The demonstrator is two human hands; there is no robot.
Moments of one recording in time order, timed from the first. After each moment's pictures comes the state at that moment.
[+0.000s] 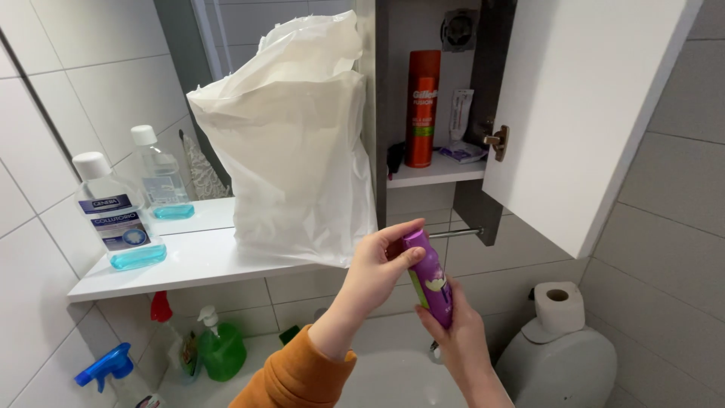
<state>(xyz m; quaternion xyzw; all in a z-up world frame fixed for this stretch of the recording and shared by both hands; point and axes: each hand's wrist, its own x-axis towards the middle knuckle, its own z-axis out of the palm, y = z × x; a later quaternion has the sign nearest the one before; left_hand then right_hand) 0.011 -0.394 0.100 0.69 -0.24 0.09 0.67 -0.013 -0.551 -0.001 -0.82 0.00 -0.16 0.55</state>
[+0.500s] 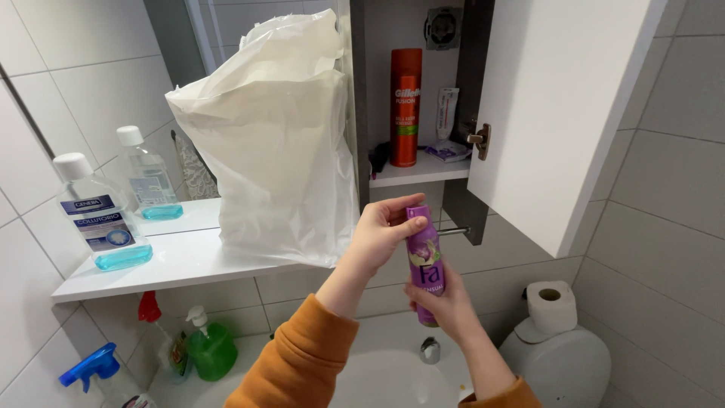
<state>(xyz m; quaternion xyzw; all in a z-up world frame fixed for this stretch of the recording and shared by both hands) 0.075 -0.429 0.110 0.65 -0.22 0.03 0.72 0.043 -0.579 0.005 -0.68 -0.12 -0.08 0.72</state>
